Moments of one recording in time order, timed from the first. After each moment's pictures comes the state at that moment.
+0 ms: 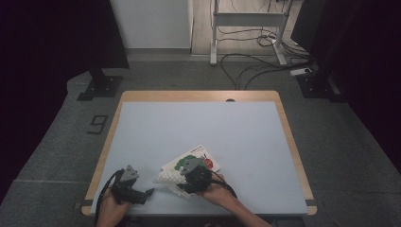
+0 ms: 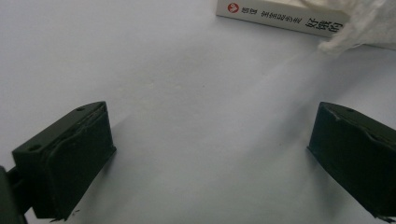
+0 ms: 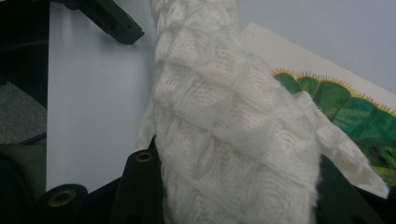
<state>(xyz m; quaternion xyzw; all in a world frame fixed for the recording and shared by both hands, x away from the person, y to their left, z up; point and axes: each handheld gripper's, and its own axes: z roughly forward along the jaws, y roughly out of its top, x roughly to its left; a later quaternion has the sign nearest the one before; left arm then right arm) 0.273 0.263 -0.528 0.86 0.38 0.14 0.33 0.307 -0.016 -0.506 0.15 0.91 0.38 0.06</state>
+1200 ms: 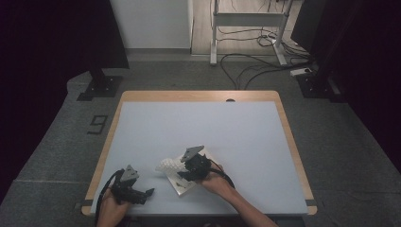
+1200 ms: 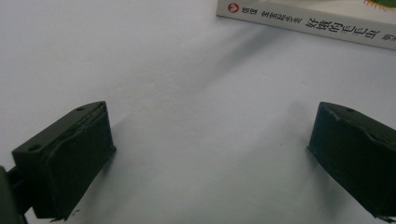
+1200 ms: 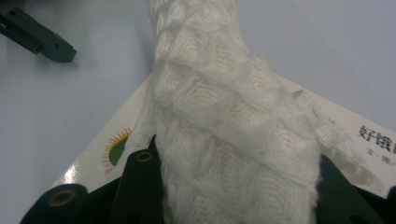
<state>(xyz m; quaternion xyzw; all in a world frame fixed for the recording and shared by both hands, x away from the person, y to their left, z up) 0.273 0.263 -0.529 0.85 0.38 0.14 0.33 0.343 -0.017 -0.506 0.19 0.91 0.37 0.07</state>
